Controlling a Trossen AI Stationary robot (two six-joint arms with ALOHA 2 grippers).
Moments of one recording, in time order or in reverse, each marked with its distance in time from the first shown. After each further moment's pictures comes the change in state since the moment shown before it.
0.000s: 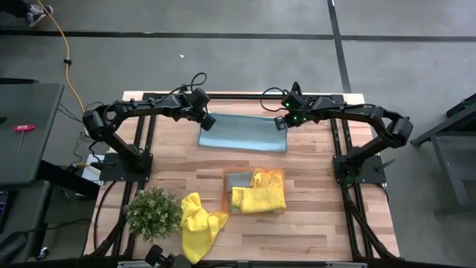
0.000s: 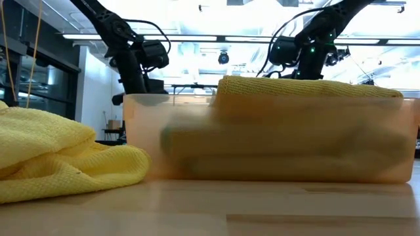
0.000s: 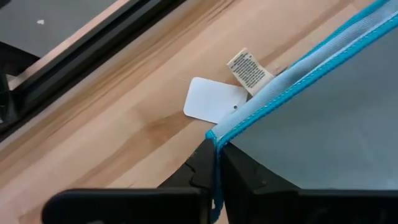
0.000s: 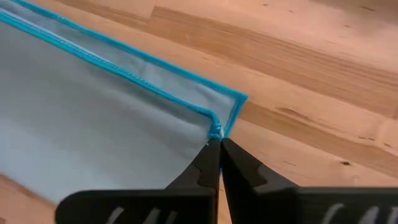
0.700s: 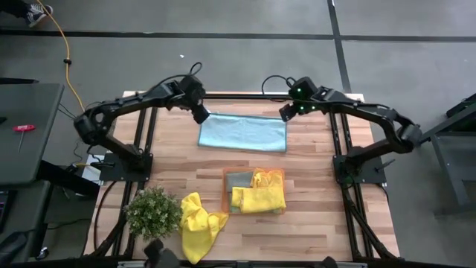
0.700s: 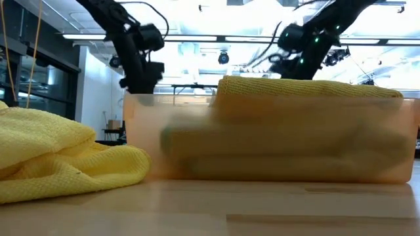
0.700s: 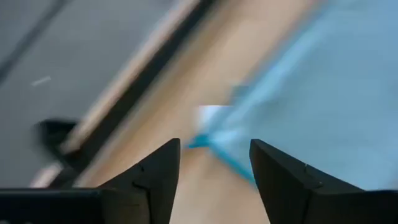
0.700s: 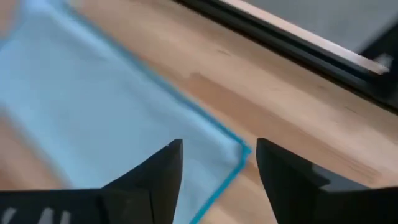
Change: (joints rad) left arm 0.077 -0.092 0.124 -0.144 0.108 0.329; right arm -0.120 -0.102 0.037 0.064 -0.124 -0.309
